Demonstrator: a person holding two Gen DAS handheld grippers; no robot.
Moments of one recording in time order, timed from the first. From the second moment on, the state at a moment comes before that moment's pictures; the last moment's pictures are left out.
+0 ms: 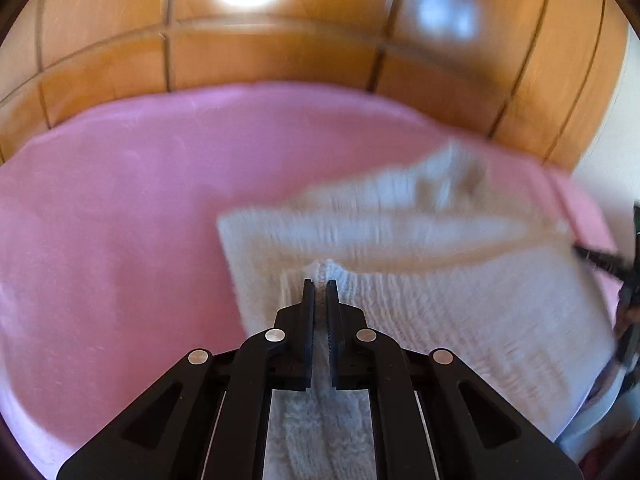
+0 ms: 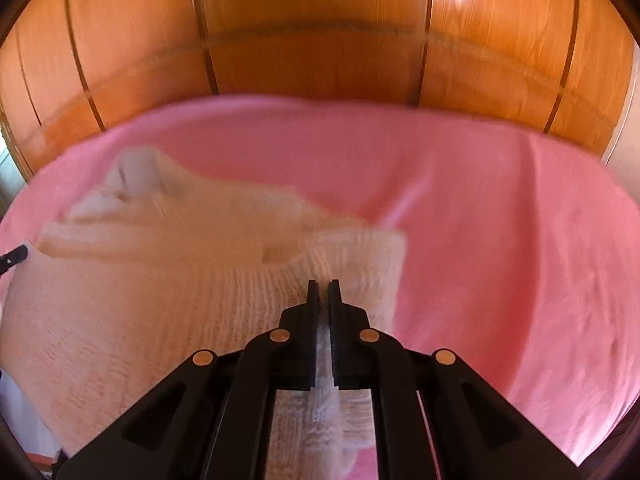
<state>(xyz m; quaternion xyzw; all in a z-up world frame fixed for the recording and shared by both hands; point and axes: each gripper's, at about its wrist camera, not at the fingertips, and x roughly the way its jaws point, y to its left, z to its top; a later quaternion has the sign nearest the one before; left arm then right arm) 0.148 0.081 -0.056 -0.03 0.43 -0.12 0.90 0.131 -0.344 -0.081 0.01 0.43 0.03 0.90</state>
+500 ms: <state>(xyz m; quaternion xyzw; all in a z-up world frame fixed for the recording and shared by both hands) 0.109 0.122 -0.045 -0.08 0.40 -0.15 0.90 0.111 -0.343 -0.076 0.04 0.42 0.08 0.90</state>
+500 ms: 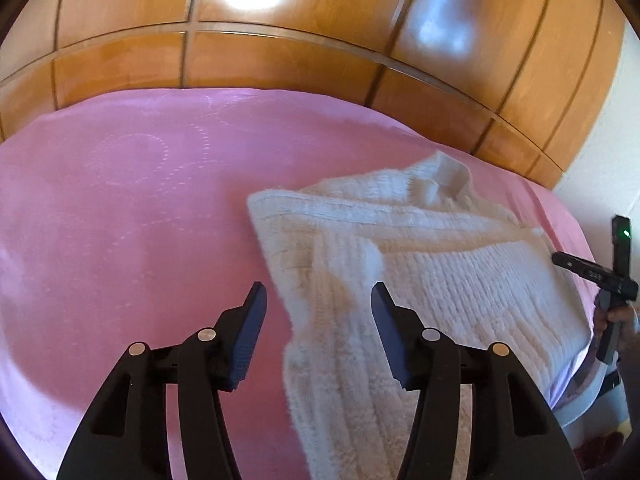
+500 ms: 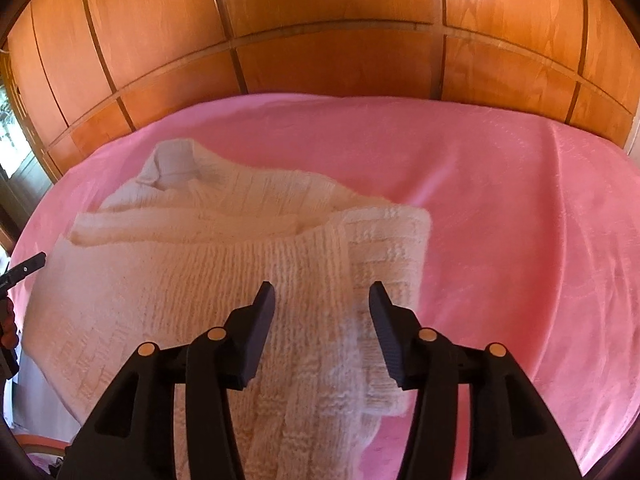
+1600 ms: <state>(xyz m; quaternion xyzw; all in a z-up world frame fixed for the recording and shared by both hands) 0.217 0.095 0.003 -0.05 0.36 -0.08 0.93 0.196 -0.370 -0.007 0.08 0.34 0.02 0.94</state>
